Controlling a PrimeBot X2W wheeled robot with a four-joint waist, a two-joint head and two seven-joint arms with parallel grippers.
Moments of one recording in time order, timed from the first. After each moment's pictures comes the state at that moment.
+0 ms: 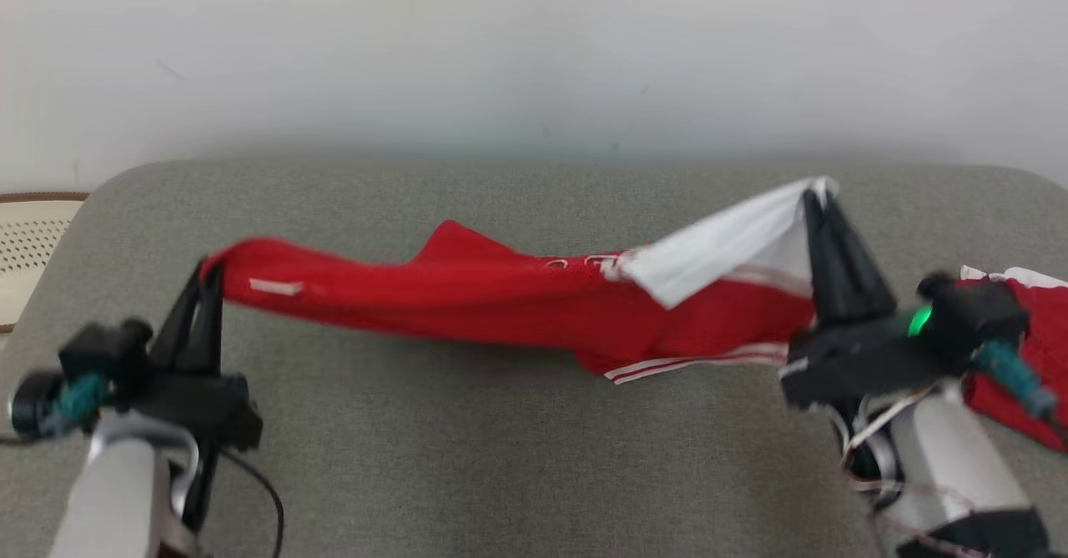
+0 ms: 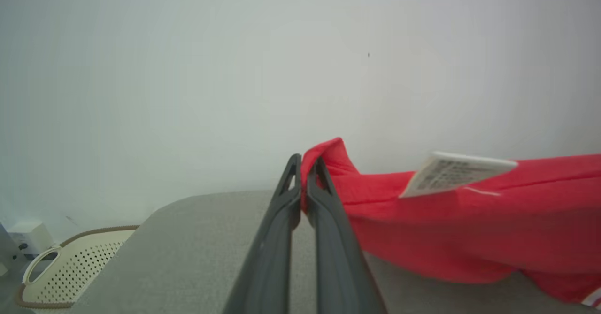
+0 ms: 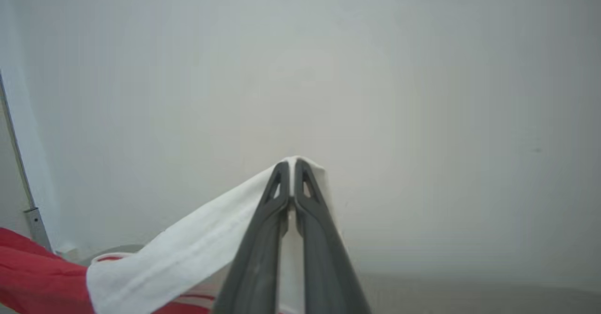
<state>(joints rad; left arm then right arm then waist) -0.52 0.15 0.07 0.47 -0.06 -0.13 -0.26 -0.38 -0.19 0.28 0.15 0.26 0.13 -0.26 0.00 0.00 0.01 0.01</state>
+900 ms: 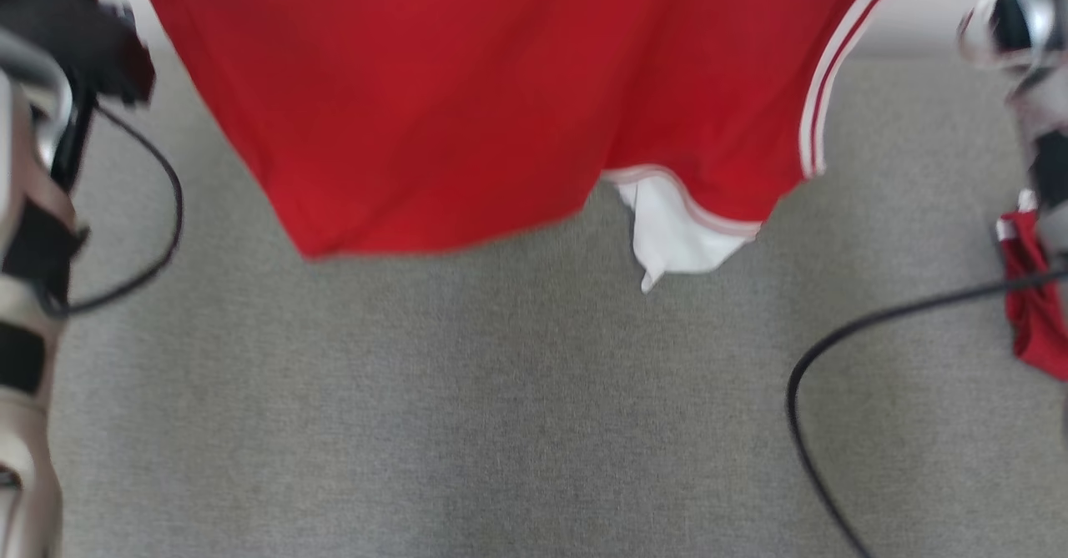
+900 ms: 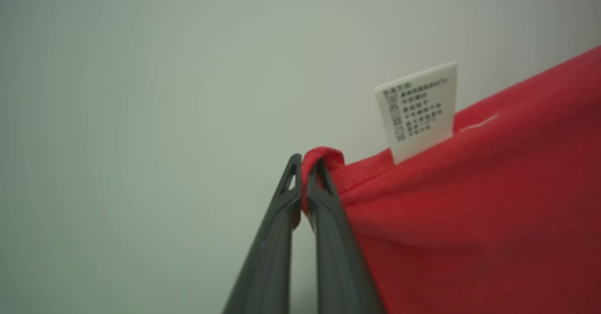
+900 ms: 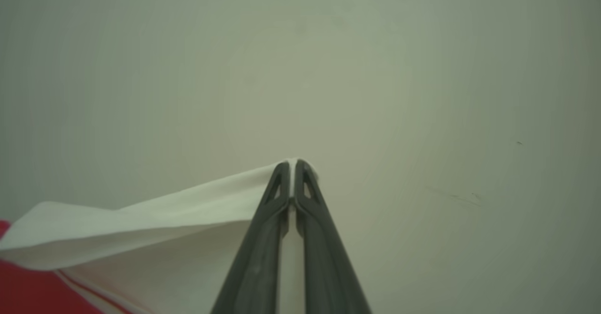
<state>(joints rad) -1.31 0.28 -0.19 0.86 -0.06 -0.13 -0.26 -1.26 -0.35 0.40 0.49 0.11 0.13 -0.26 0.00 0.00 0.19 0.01</state>
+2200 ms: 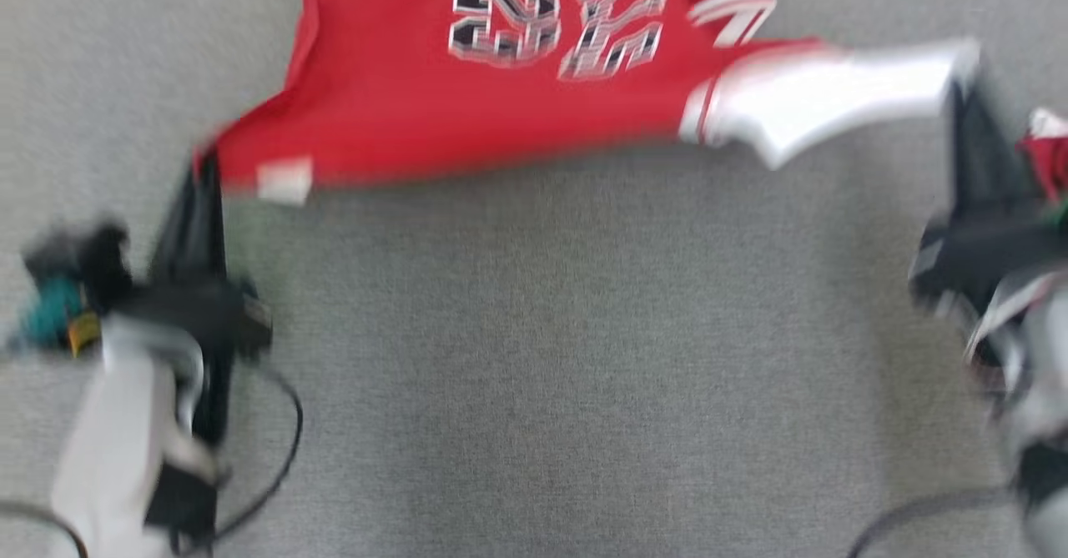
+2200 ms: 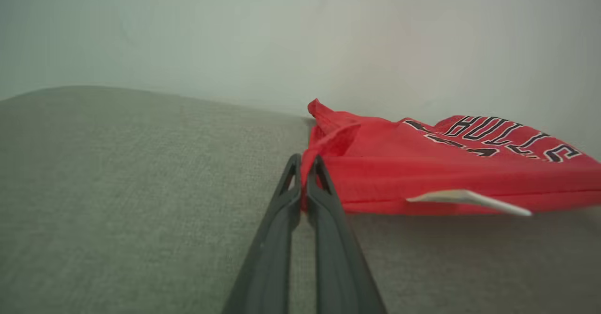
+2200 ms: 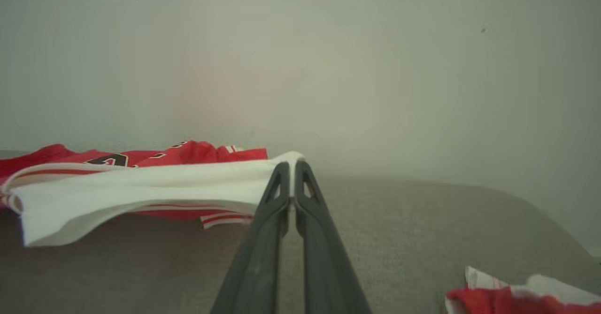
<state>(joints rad) -0.78 0.13 0.03 0.57 -0.22 -0.13 -0.26 -0.67 -0.44 0.28 0.36 0.36 0.13 -0.26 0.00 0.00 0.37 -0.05</state>
